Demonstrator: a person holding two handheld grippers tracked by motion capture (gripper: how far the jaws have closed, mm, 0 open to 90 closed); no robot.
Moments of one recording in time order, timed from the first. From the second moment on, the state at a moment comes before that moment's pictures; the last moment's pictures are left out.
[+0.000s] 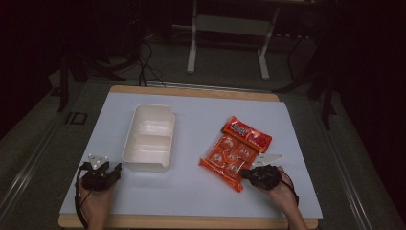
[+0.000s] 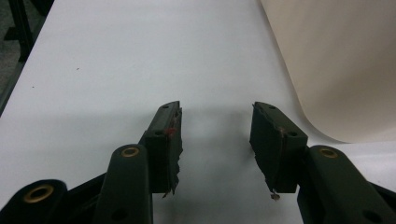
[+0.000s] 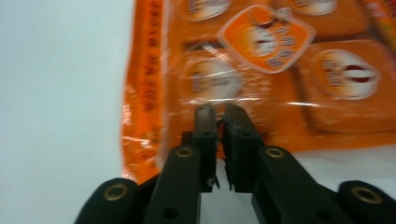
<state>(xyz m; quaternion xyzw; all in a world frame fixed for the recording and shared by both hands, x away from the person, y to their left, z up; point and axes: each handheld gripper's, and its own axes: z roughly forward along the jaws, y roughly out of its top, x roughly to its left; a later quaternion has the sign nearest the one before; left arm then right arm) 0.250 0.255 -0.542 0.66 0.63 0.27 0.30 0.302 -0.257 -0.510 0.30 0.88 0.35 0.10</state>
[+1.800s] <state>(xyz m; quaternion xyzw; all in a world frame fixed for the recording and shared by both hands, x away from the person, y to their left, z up) 0.250 0.254 -0.542 0.67 0.62 0.28 0.30 0.401 -0.335 -0.513 0.49 0.77 0.36 0.17</state>
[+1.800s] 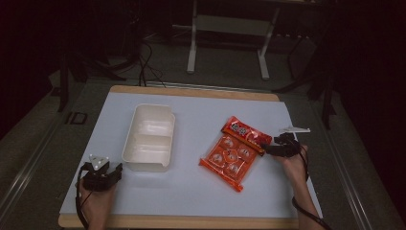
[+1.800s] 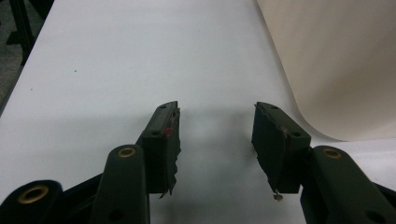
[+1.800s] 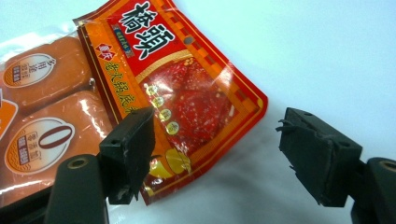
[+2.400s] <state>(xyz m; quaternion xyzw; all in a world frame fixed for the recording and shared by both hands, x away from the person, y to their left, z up) 0.249 0.253 -0.542 0.67 0.62 0.28 0.30 0.405 -0.322 -0.506 0.44 0.78 0.43 0.13</state>
